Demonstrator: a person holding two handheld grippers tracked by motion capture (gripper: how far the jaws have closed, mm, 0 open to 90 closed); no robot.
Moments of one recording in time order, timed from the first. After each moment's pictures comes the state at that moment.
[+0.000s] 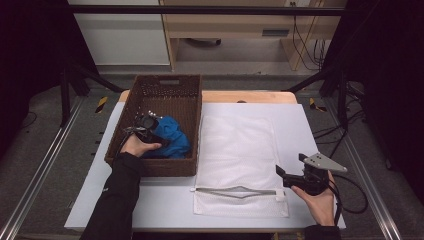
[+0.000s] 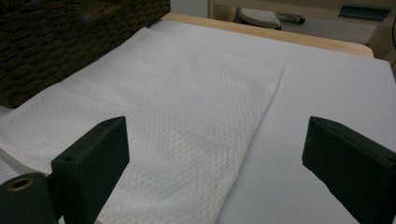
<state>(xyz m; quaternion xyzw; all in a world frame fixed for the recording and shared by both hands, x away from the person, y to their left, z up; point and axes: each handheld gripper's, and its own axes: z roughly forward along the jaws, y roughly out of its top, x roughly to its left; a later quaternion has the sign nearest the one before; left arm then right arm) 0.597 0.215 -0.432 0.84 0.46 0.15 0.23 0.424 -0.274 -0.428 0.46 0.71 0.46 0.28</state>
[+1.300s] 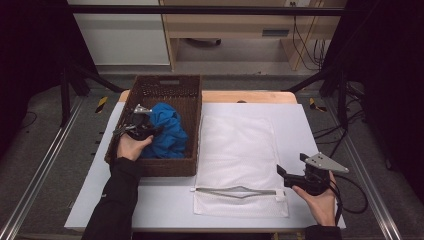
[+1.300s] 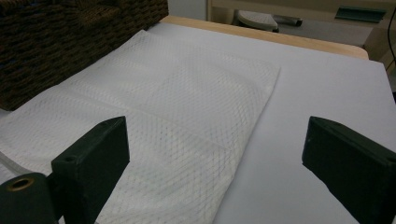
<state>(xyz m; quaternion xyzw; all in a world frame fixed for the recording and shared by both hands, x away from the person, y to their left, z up) 0.576 0.230 -0.397 0.79 0.46 0.19 0.37 0.423 -0.276 -0.427 0.46 0.71 0.46 0.28</state>
